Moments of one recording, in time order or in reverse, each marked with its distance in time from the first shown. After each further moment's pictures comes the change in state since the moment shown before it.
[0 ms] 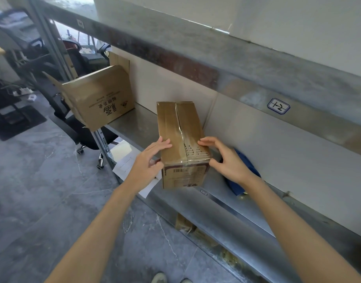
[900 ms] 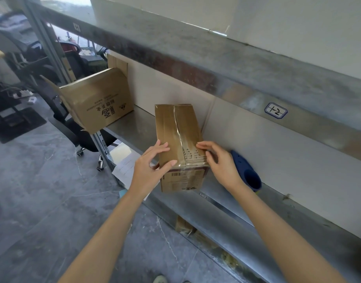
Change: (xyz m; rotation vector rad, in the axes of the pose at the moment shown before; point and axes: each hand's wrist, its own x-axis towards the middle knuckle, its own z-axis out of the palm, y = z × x) left_hand -0.001 0.004 0.024 -0.123 0.225 -0.054; right_hand 0.011 0.012 0.025 0.145 0.253 -0.001
